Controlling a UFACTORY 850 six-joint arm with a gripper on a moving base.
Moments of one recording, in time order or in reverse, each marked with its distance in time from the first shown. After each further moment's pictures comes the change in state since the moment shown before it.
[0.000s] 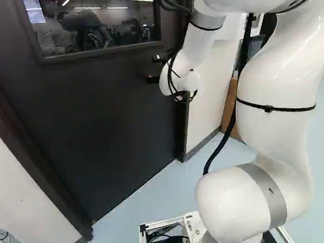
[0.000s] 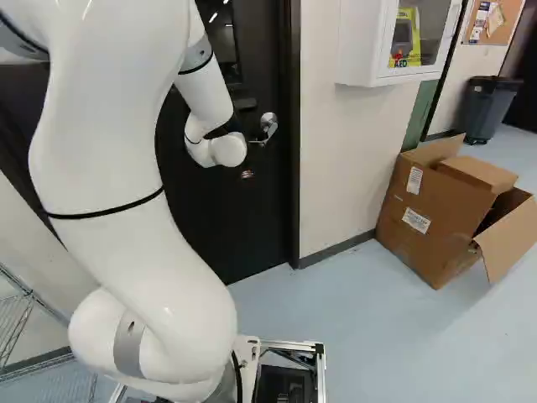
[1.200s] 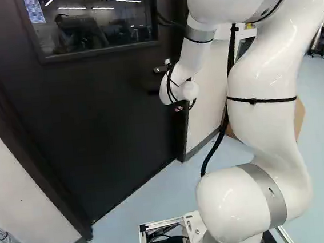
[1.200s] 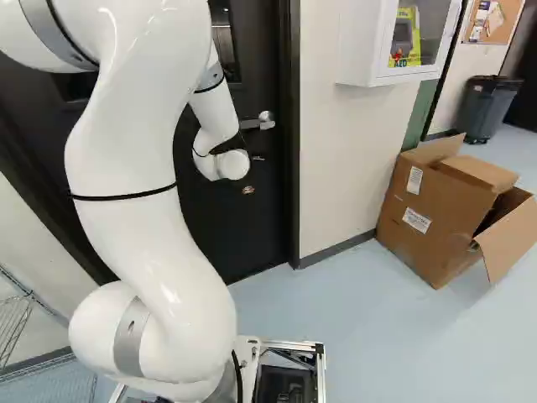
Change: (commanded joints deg) arm 0.0 -6.5 -0.1 0.0 0.0 0.0
